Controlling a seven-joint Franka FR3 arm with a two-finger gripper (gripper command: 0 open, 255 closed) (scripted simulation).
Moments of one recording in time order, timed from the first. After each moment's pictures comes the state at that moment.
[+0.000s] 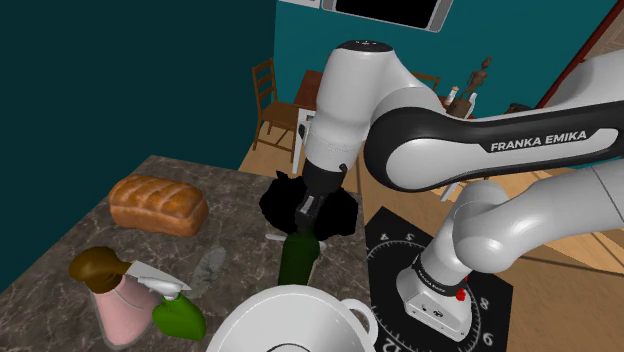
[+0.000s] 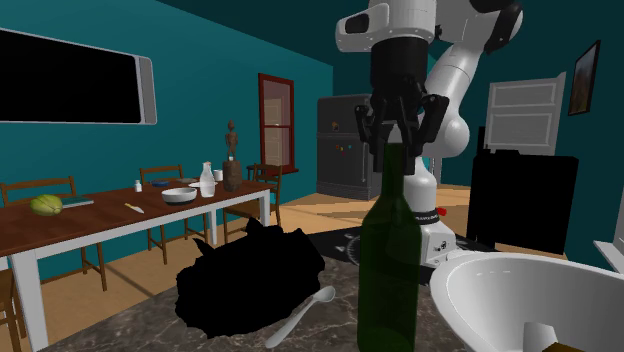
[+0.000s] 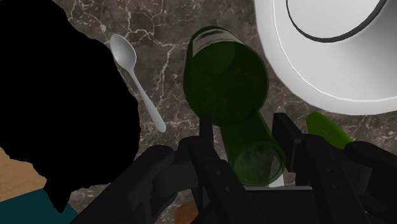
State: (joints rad) arm 0.15 -0.64 0.51 -2.54 0.35 2.01 0.18
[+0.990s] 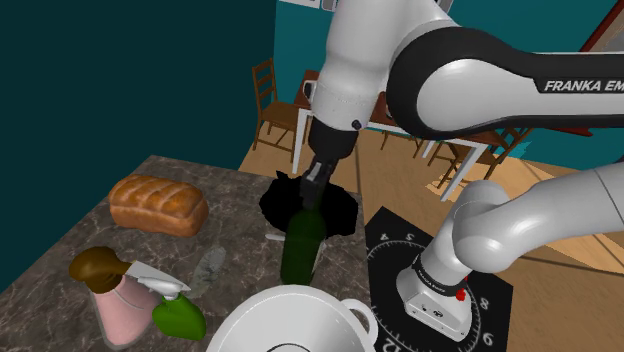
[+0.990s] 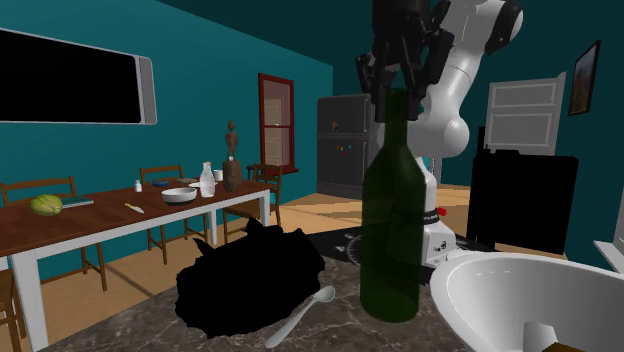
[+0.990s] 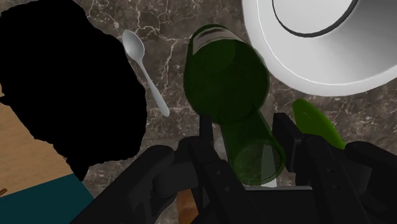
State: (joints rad) arm 0.13 -0.67 0.46 -2.37 0.31 1.81 0.19
